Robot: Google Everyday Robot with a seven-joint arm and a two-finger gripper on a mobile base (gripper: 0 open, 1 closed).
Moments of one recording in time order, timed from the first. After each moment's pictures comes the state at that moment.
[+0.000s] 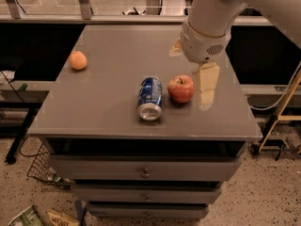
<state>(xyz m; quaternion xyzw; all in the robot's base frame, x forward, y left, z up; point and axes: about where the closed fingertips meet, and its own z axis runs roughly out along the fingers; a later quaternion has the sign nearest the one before) 0.528 -0.093 0.914 -0.81 0.58 -0.03 0.10</state>
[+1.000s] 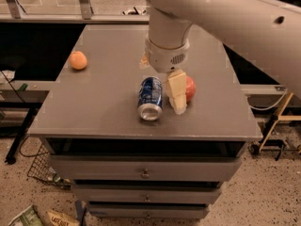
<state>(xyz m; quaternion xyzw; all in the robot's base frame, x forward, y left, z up) 0.540 -0.032 0.878 -0.86 0.50 -0.04 0.06</state>
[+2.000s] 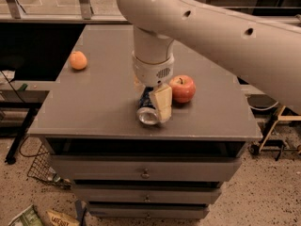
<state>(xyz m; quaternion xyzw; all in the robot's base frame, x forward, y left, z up) 0.524 -0.004 0.844 -0.87 0.48 -0.02 0.03</state>
